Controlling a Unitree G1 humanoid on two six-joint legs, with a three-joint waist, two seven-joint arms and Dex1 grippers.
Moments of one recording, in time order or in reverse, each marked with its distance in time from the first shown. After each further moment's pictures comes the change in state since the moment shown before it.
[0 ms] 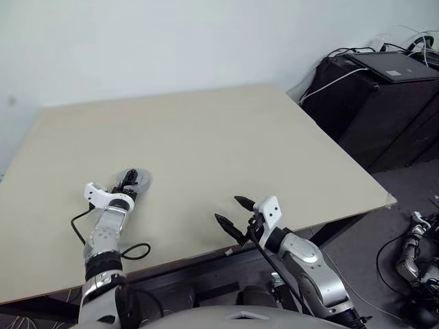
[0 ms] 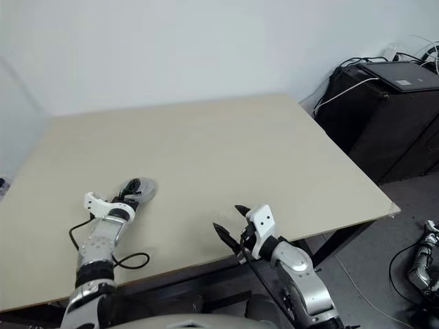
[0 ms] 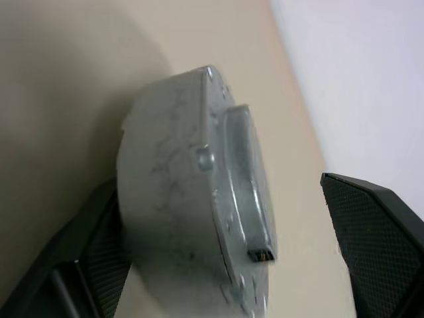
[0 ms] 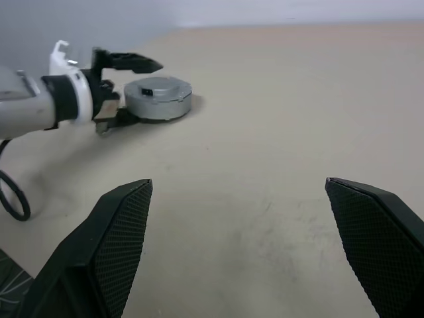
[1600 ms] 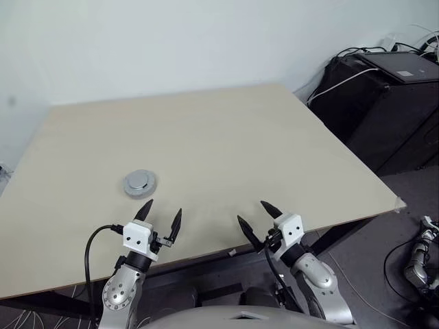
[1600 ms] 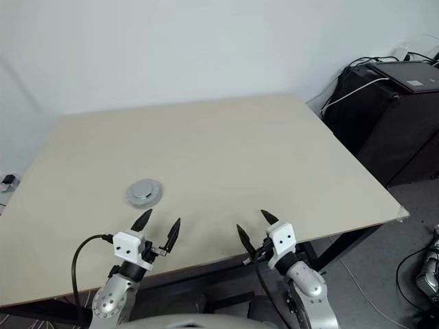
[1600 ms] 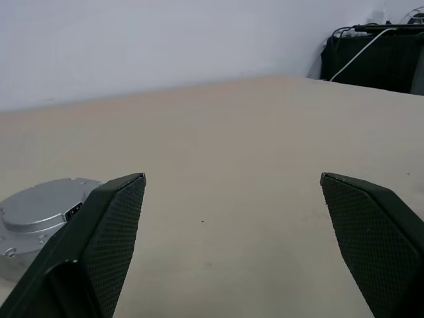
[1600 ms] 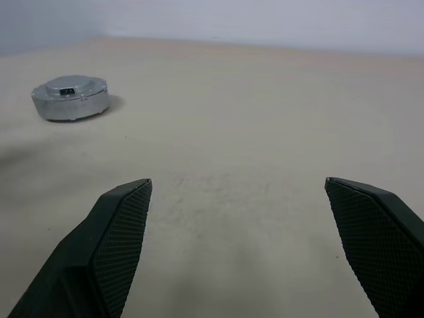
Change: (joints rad) left arm 0.629 0.021 -0.628 -0.396 0.807 -0.919 -0.268; right arm 0.142 0.050 -0.109 0.175 -0.121 -0.389 -0.086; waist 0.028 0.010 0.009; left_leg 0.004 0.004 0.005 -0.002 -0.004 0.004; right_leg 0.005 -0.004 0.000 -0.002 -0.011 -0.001
